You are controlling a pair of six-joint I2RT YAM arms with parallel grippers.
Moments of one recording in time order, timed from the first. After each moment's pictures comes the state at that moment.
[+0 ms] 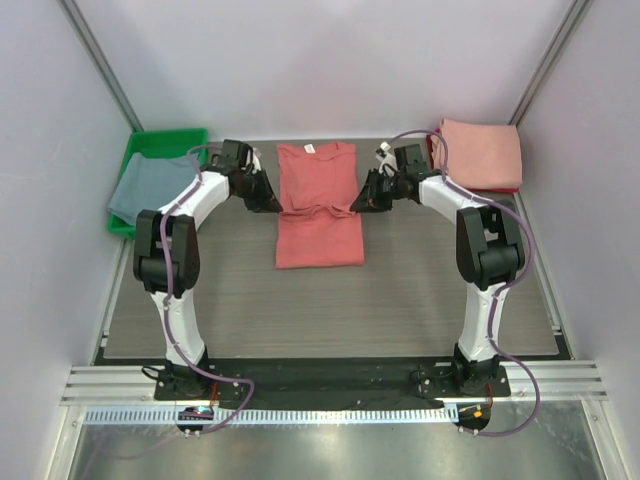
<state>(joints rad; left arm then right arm) -0.19 1.99 1.55 -0.57 0.41 -0.52 0.24 2.02 1.46 -0.31 -0.64 0.46</state>
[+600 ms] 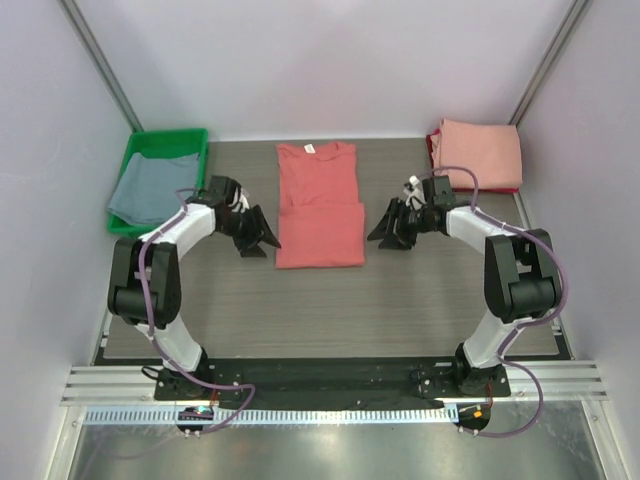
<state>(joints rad) -0.17 1.71 1.18 -0.60 0.47 -0.59 0.15 1.72 1.09 -0.32 -0.68 0.53</state>
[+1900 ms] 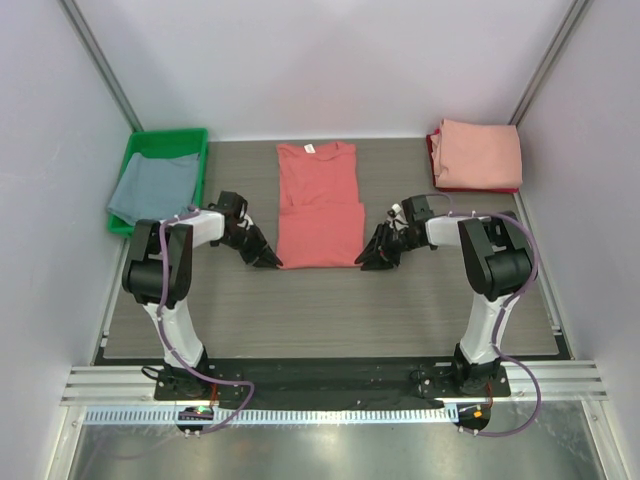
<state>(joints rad) -0.17 1.89 1.07 -0.49 0.57 -0.75 0.23 1.91 0.98 -0.21 -0.78 0.72</state>
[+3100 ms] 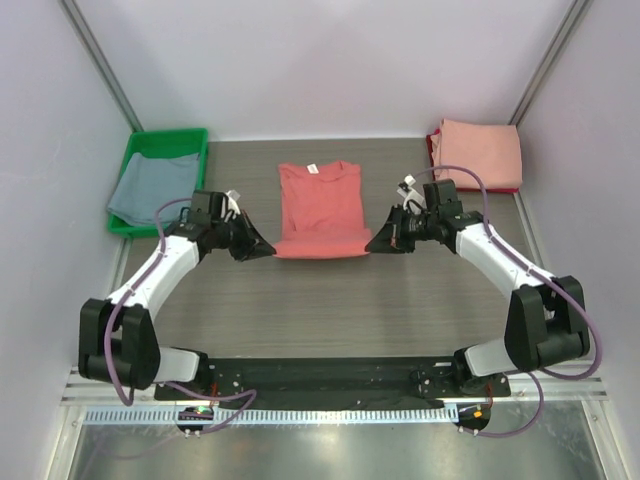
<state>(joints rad) -0.19 1.37 0.93 -0.48 0.54 -0.73 0.23 1.43 0.96 -0.39 -0.75 0.55</state>
